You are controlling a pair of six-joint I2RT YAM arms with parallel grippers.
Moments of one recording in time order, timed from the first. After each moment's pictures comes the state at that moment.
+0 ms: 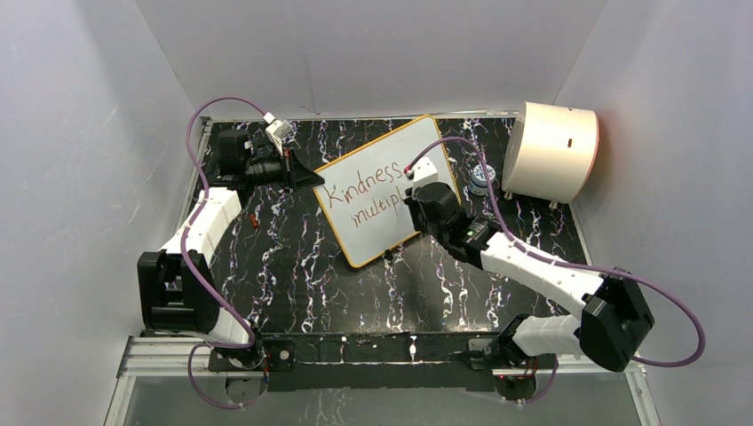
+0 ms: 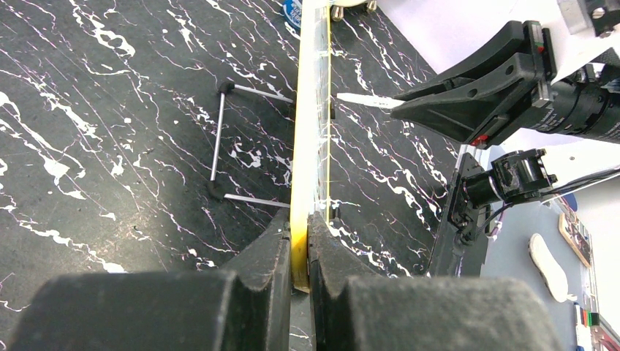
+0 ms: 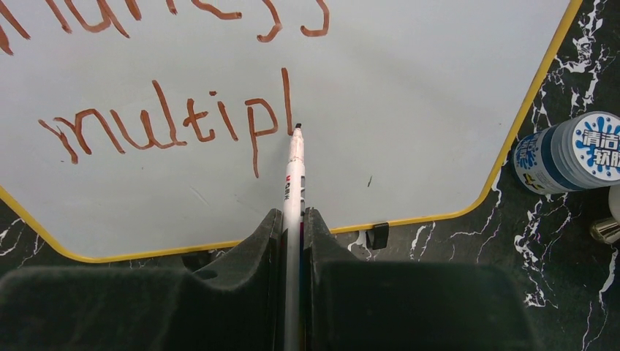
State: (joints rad) left arm -0.06 1.48 1.09 -0.19 1.05 -0.06; right arm 0.82 1.26 0.87 -0.14 0.36 0.12
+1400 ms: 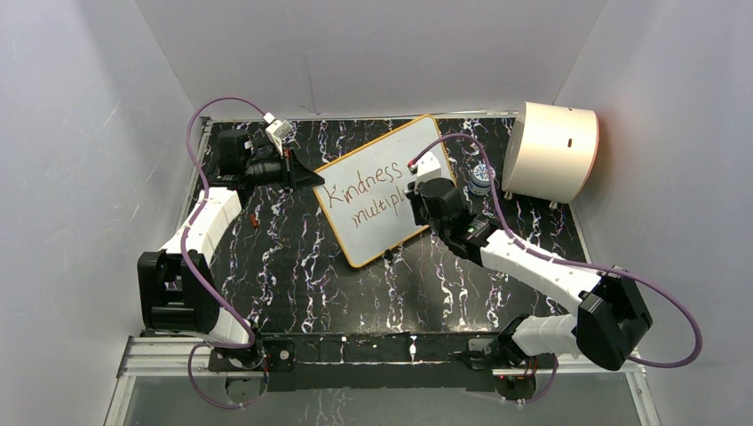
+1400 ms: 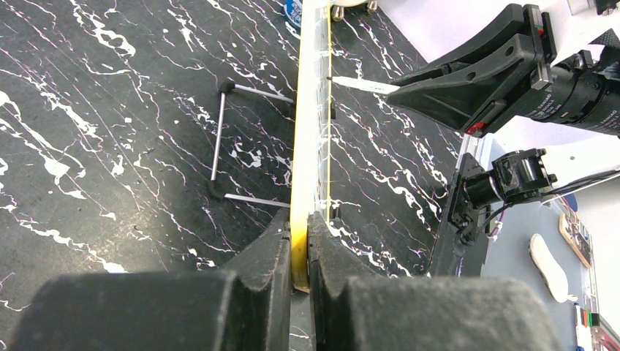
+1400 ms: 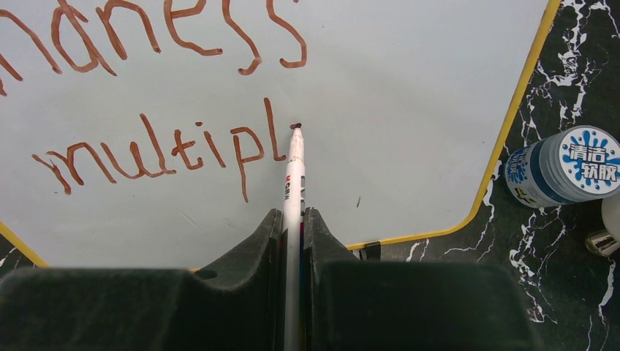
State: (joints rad) left arm -0.06 1.48 1.09 -0.19 1.04 -0.06; right arm 0.79 1.27 0.87 -0.08 0.34 0.12
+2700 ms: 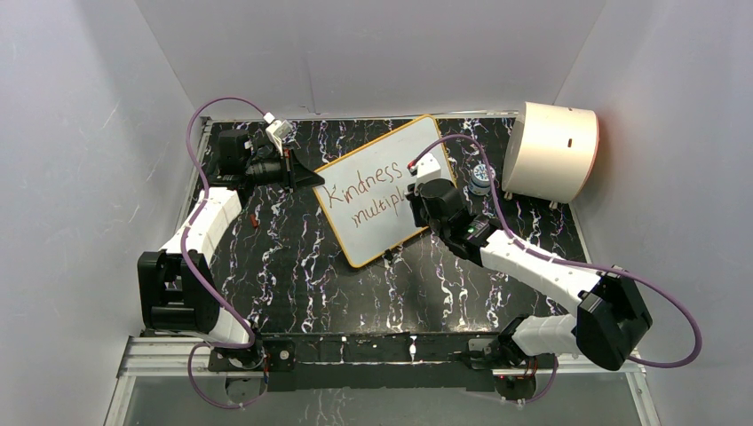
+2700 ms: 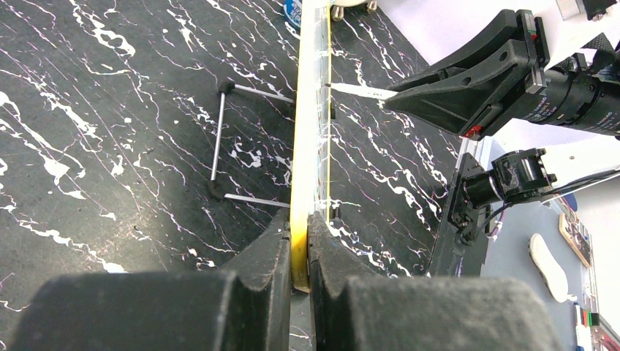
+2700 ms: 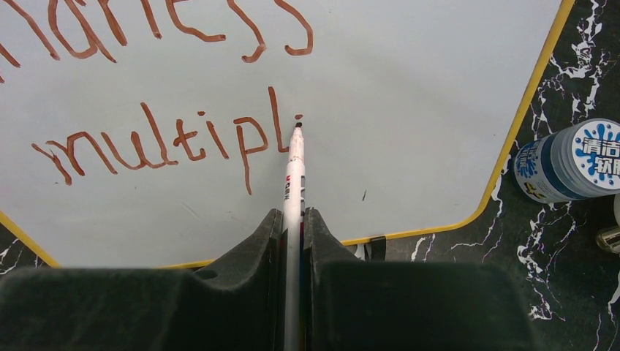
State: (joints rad) left arm -0.06 1.48 1.09 -0.19 1.05 -0.06; right arm 0.79 1.27 0.87 -0.09 0.33 0.13
